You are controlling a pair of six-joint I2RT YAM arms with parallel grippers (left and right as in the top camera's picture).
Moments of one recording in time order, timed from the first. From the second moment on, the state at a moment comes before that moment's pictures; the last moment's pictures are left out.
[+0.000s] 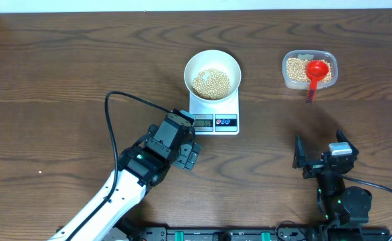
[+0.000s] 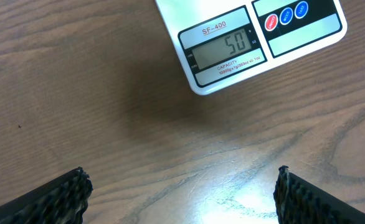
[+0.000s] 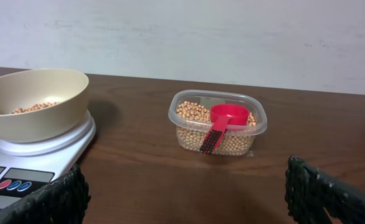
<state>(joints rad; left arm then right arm) -0.59 1.16 0.74 -0.62 -0.14 -0.11 0.00 0.01 0.01 -0.06 -0.11 -0.05</state>
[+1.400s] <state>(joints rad) -0.41 0.98 0.74 -0.55 -0.14 -0.11 0.00 0.01 0.01 -0.06 -0.11 -0.05</state>
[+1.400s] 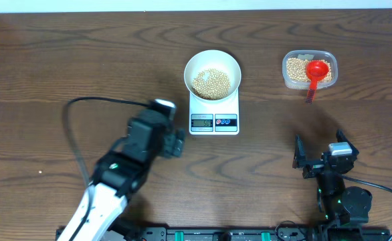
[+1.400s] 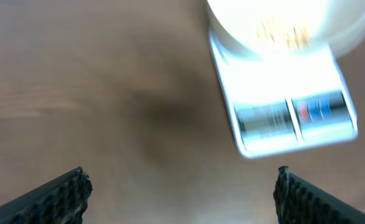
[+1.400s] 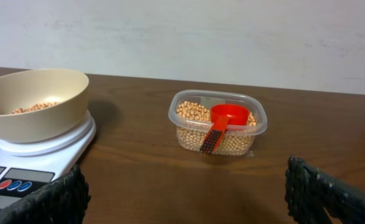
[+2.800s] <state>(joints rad) 0.12 0.08 0.04 -0.05 -0.07 0.06 0.00 0.01 0.01 -0.06 -0.11 -0.05</state>
